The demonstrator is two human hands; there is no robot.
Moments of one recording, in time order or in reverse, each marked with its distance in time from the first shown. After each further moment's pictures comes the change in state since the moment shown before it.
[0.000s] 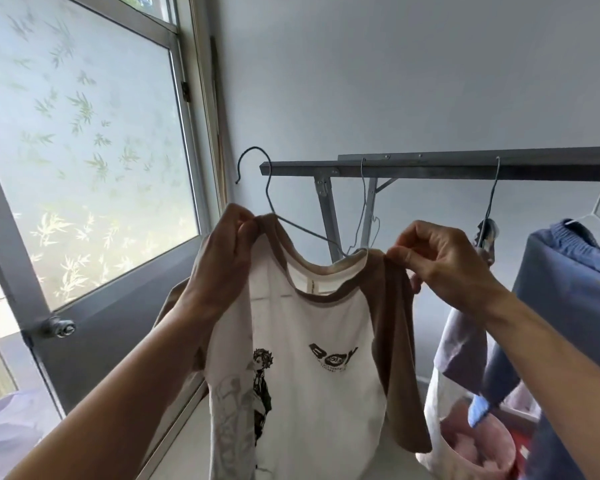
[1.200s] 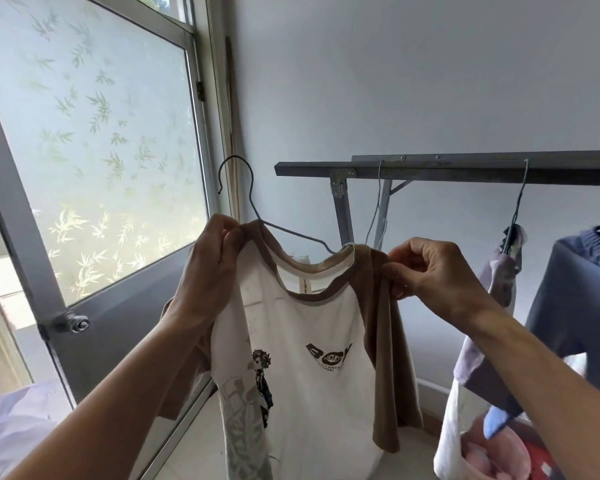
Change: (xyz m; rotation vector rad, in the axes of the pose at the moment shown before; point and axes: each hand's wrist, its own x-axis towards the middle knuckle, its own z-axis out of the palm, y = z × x) left_hand -0.005 -0.023 -0.020 -0.021 0.061 -0.077; right_hand 0.010 0.009 0.031 0.025 0.018 0.096
